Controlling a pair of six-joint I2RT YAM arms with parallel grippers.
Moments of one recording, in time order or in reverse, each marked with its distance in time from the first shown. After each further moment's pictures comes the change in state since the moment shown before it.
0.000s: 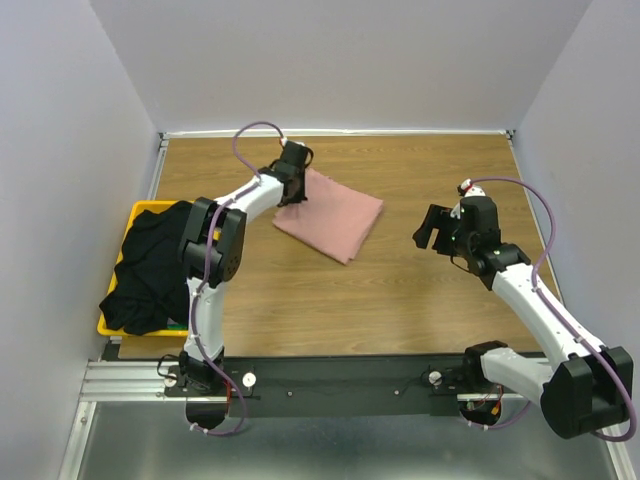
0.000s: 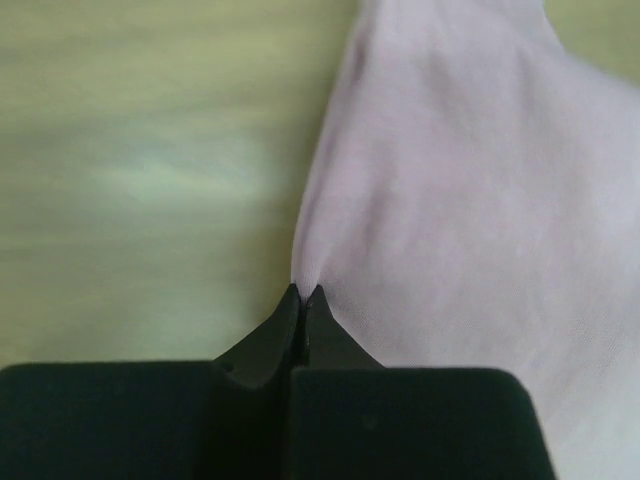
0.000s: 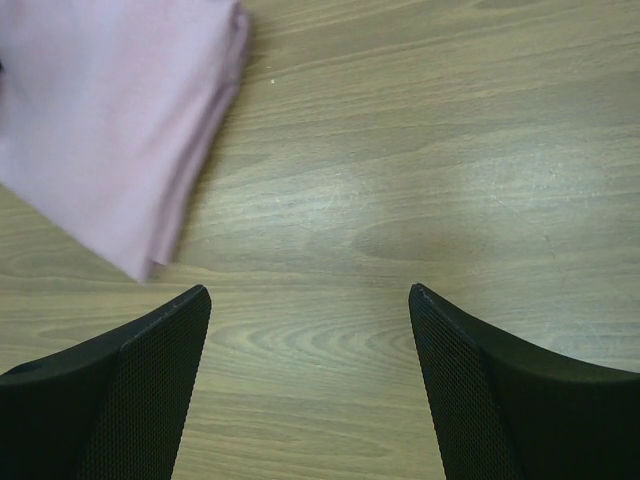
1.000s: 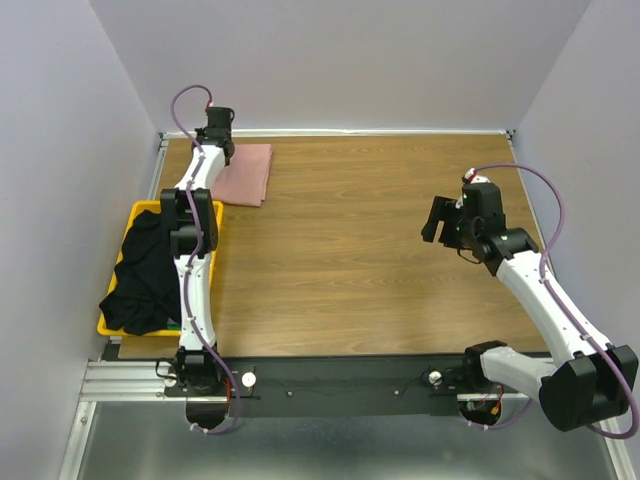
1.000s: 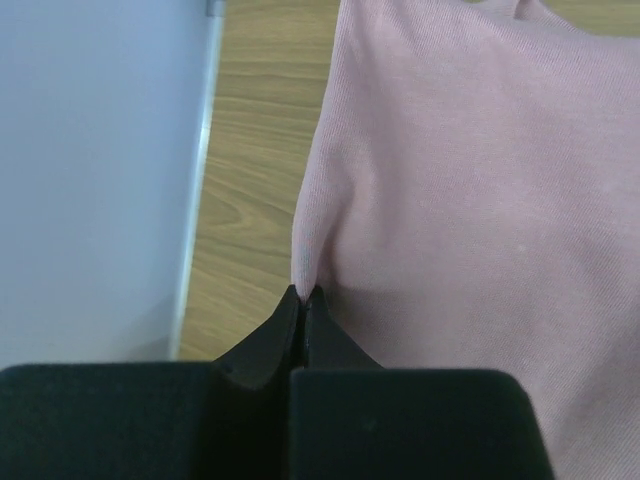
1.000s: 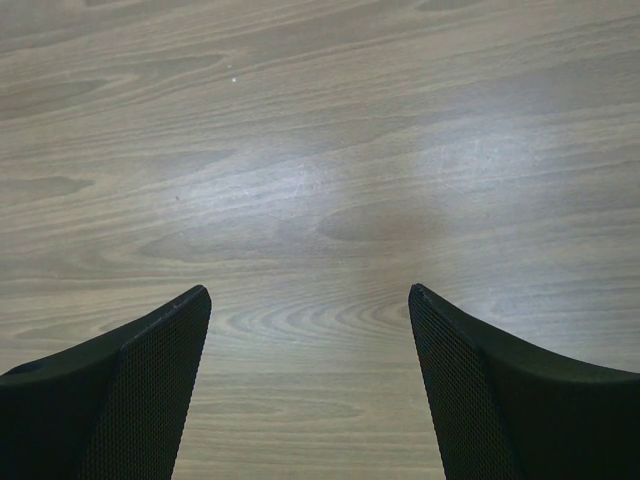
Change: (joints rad) left arm 0.423 0.381 0.645 -0.158 -0.454 0.528; right arm 0.000 0.029 0.147 -0.200 0.073 -0.027
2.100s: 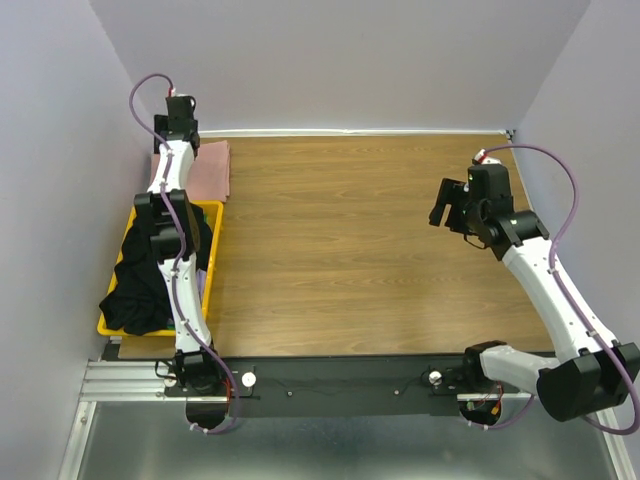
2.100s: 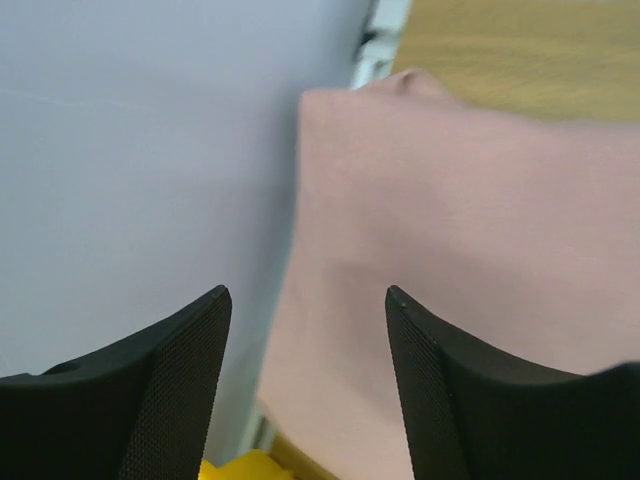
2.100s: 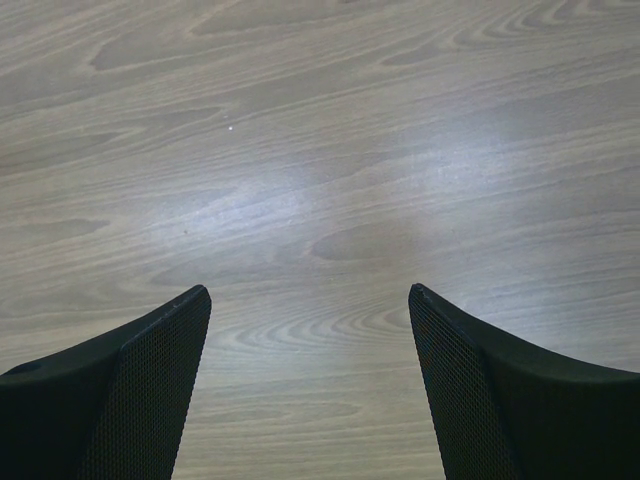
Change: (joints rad) left arm 0.167 -0.035 0.016 0.089 0.103 0.076; right arm 0.000 0.063 0.220 -0.152 0.079 0.020
